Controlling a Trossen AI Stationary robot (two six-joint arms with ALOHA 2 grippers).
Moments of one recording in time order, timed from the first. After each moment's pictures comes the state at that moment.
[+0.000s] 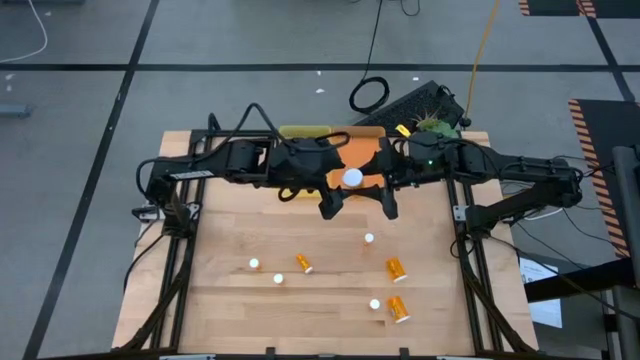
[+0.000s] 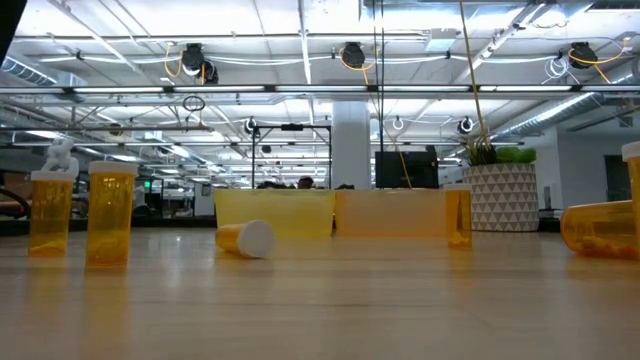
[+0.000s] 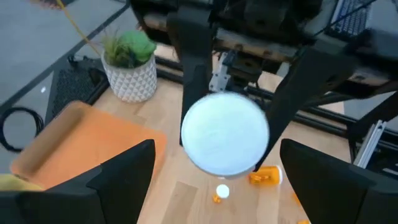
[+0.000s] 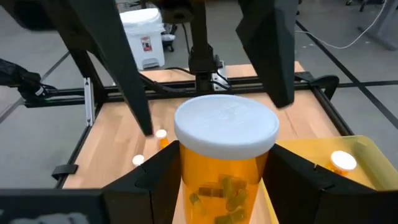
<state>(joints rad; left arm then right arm) -0.05 1.83 2.20 -0.91 -0.23 -0.30 -0.05 1.23 1.34 -0.50 -0.08 0.06</state>
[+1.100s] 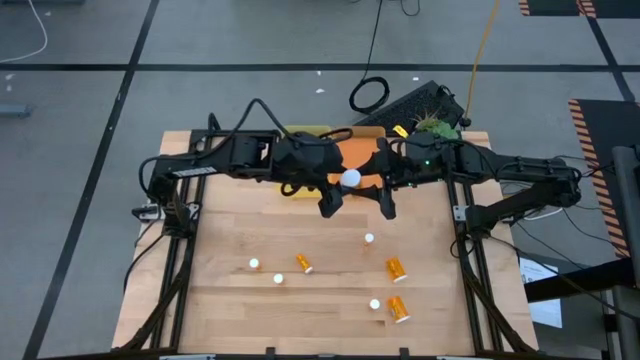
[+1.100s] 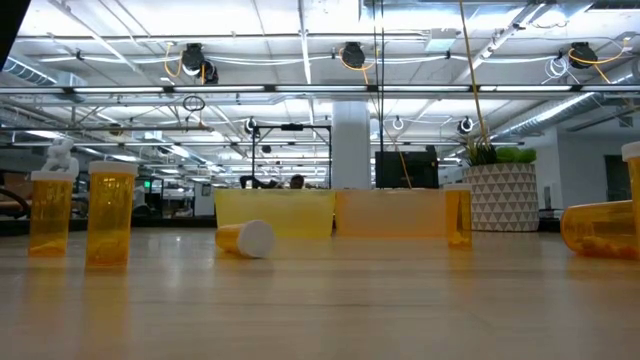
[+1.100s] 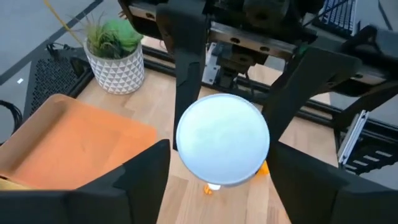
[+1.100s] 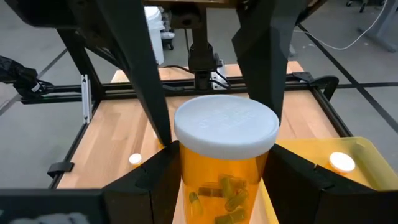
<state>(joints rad) -0.01 1.84 2.20 -0.93 -0.13 -0.30 -0.05 1.24 1.34 -0.49 -0.08 0.04</state>
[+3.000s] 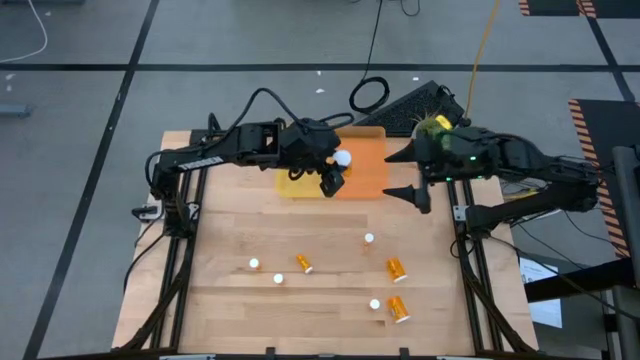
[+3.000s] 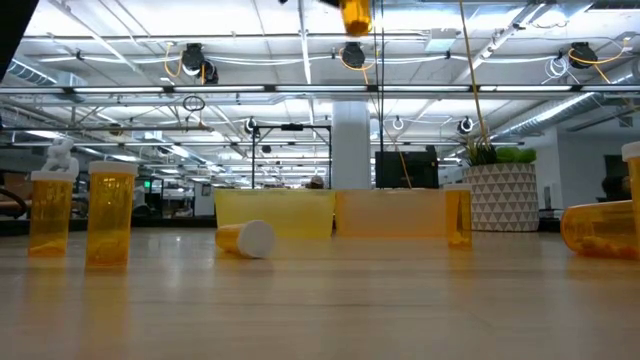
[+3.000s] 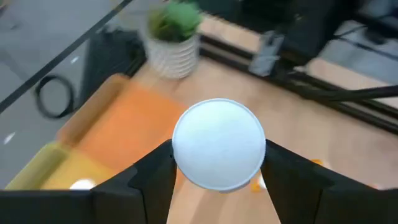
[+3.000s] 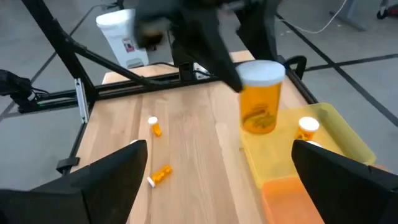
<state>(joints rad) 0.09 1.86 2.17 -1.00 -0.22 -0.30 -0.05 1.02 1.34 -0.73 0.00 0.14</state>
